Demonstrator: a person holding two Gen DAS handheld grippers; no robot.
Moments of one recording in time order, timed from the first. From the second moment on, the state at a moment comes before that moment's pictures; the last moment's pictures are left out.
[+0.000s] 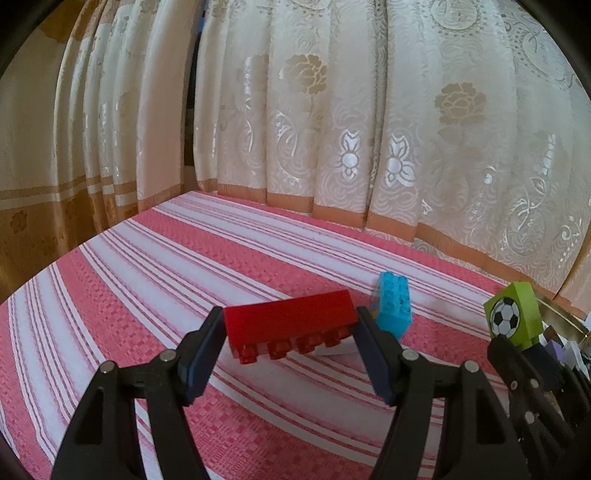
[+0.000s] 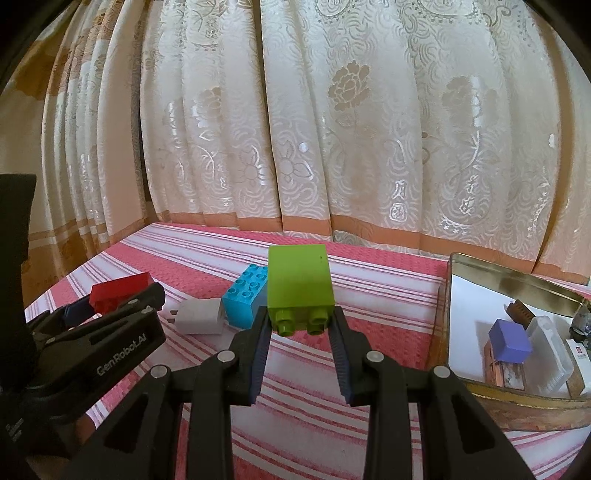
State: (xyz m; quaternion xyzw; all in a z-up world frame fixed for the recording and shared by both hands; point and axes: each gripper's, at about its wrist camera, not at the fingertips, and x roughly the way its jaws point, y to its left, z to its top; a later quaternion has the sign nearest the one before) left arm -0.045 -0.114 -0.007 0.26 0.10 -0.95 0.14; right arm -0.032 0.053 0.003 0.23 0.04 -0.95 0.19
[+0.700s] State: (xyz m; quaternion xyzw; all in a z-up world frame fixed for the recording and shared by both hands) left arm -0.036 -0.081 0.000 0.24 0.07 -0.96 0.11; right arm -0.023 0.083 0.008 0.23 0.03 -0.96 0.18
